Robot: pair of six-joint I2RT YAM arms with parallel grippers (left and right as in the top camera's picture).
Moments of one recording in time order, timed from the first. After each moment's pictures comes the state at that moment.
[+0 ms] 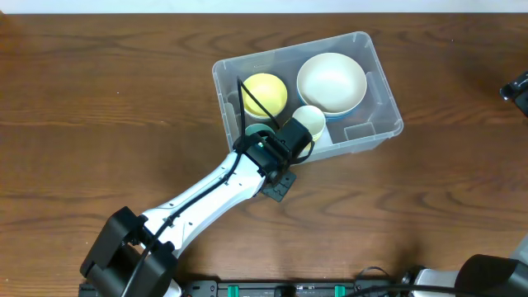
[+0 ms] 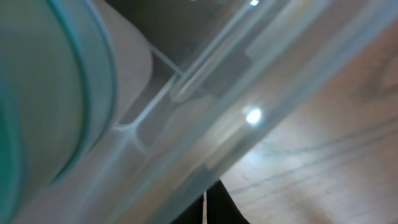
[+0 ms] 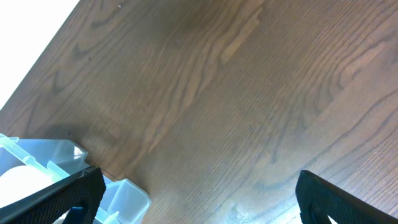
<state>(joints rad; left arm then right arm) -0.77 1.66 1.18 -0.93 -0.06 -0.17 -0.51 1.54 1.72 -1.20 -0.01 0.44</state>
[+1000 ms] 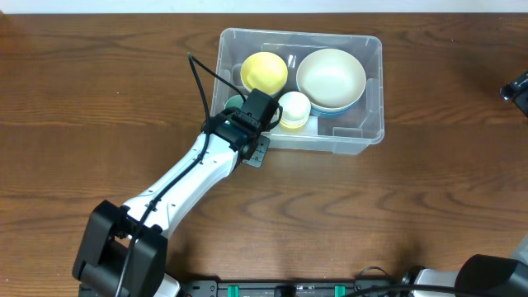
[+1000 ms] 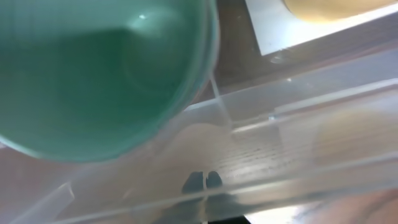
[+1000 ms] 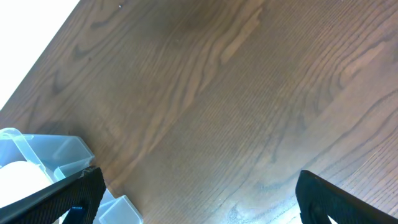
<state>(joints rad) -0.57 1.66 1.18 -0.80 -0.16 -0.17 -0.51 1.54 1.72 -1.20 -0.01 0.44</state>
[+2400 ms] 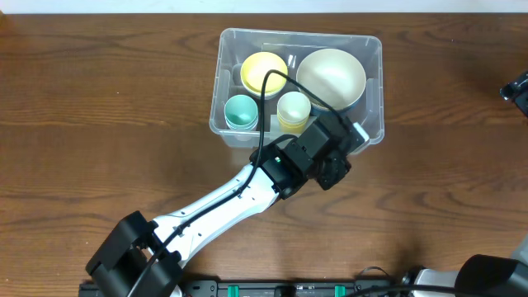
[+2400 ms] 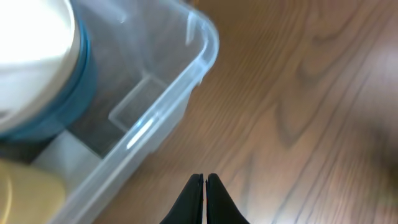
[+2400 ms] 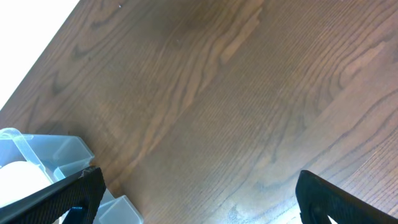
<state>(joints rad) -0.89 1.67 1.19 -0.30 0.16 0.02 -0.51 1.54 1.72 -1.20 -0.01 0.44</state>
